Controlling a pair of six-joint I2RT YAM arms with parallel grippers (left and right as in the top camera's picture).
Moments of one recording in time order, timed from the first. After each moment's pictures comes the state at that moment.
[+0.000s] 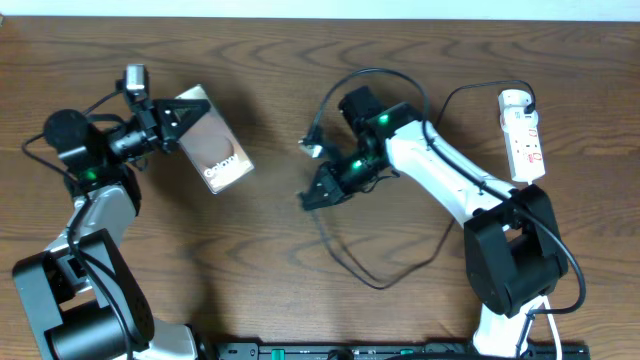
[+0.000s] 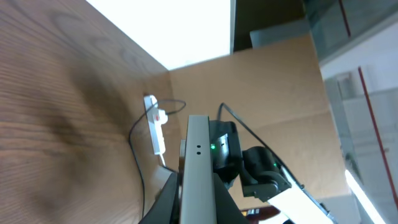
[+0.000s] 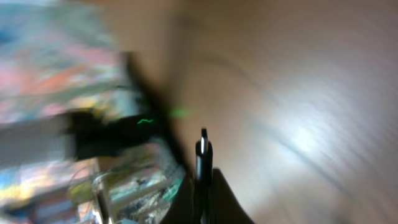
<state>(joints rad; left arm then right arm) 0.38 1.67 0.83 0.94 1.46 -1.41 0.53 1.97 1.49 -0.99 -0.93 -0.03</state>
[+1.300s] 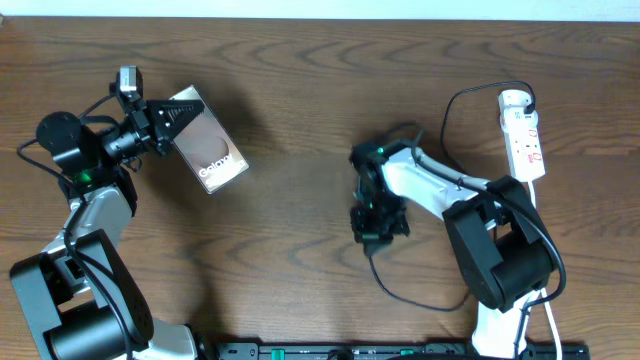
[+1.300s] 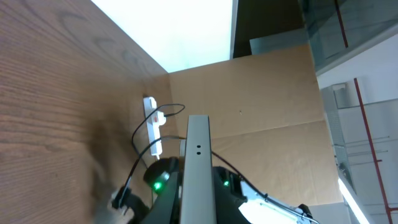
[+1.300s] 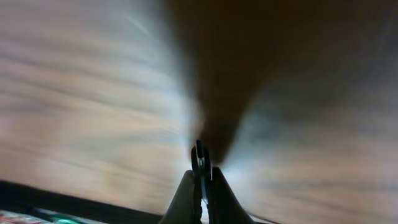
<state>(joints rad) 0.40 1.67 0.83 0.94 1.47 -1.45 0.54 2.01 1.23 -1.09 -0.37 0.40</state>
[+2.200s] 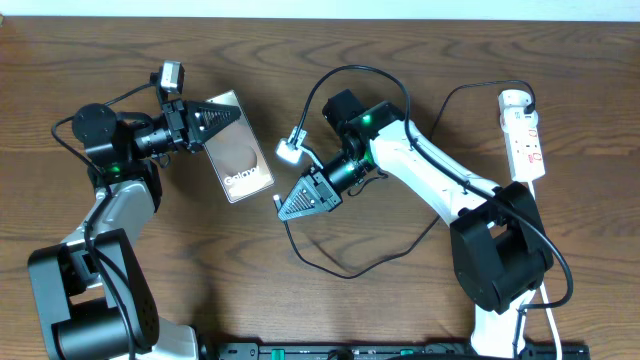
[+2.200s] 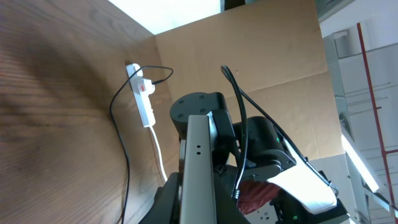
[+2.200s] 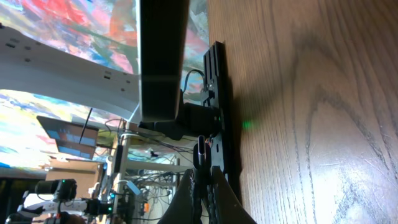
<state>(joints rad) 0.26 1.67 0.83 1.02 1.50 -1.45 0.59 2.02 1.56 -1.08 -1.27 -0.41</state>
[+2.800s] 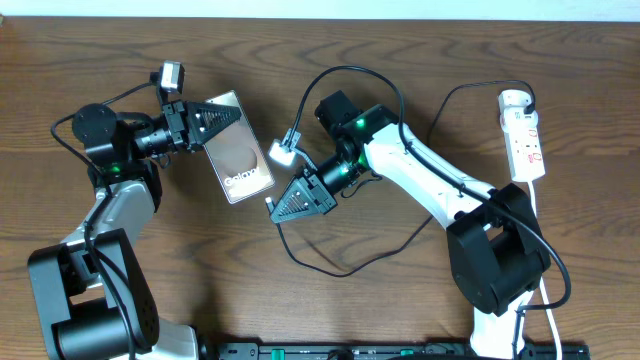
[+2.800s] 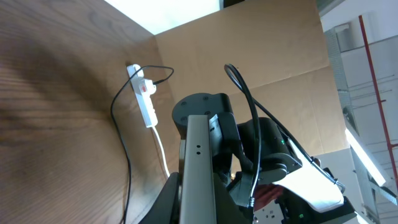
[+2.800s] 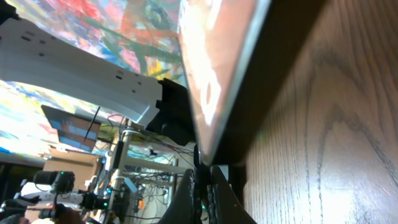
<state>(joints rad) 0.26 1.67 0.83 1.02 1.51 -1.41 0.62 2.02 1.56 -1.03 -1.32 -0.43</state>
